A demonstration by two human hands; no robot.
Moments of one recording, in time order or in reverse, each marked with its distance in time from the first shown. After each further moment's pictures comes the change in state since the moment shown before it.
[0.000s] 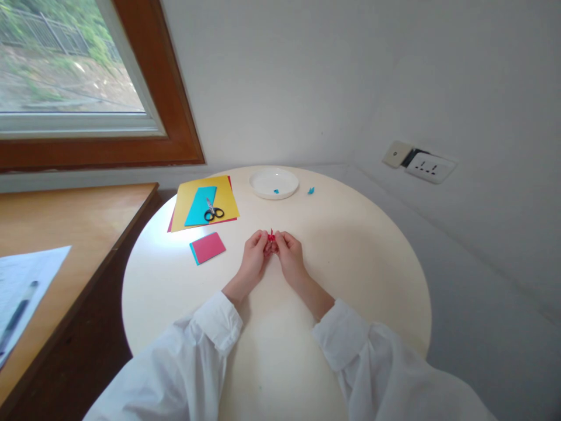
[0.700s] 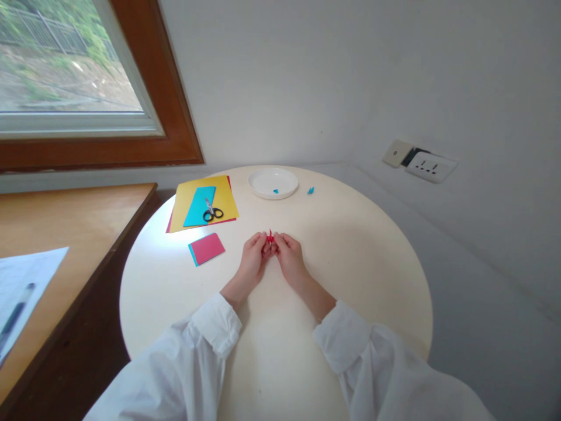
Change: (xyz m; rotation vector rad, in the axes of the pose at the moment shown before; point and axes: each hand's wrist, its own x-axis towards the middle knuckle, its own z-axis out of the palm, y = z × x) left_hand 0.001 0.000 -0.001 -0.019 -0.003 -0.052; right_hand 0.001 -0.002 0.000 0.123 -0.029 0.098
